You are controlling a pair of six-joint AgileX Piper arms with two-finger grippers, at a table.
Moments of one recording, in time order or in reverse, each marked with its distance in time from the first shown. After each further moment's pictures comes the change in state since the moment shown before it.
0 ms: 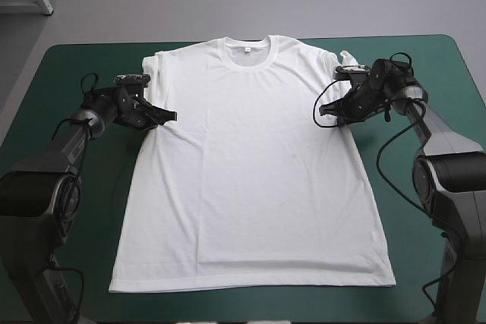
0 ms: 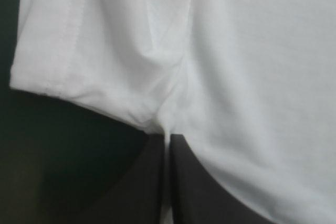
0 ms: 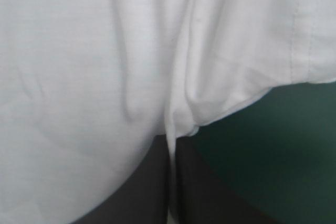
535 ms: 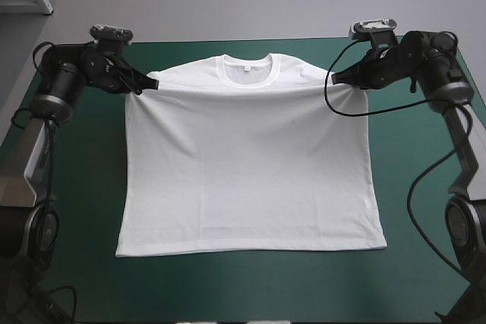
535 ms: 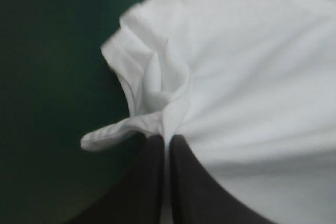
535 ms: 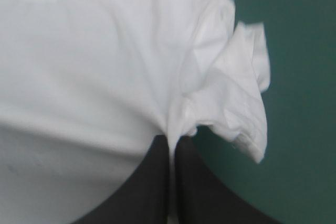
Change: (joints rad) left arm -0.001 -0.208 -0.270 0.113 0.293 0.082; right arm 0.001 -0.324 -0.019 -0.038 0.013 -0.012
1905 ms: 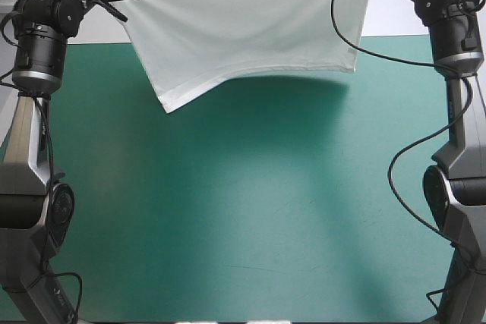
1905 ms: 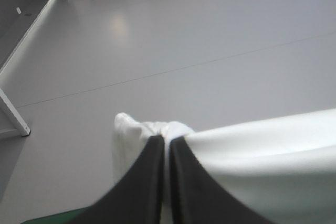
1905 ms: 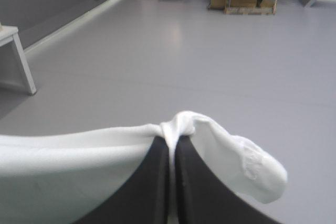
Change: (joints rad) left arm 0.000 0.137 -0.550 0.015 -0.258 0.040; right arm -0.018 0.225 -0.706 0.050 -0.278 -0.016
